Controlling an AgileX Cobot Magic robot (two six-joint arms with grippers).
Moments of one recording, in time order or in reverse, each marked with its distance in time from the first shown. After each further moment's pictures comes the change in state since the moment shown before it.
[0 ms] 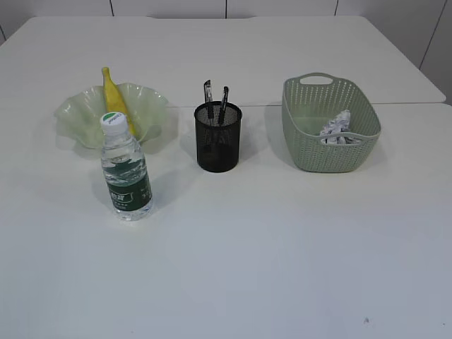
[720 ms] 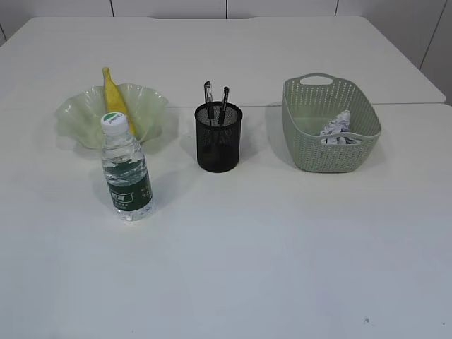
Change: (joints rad) left arm 0.000 0.000 0.023 -0.004 -0.046 0.000; right arm 0.000 0.000 0.009 -0.013 -0.013 0.006
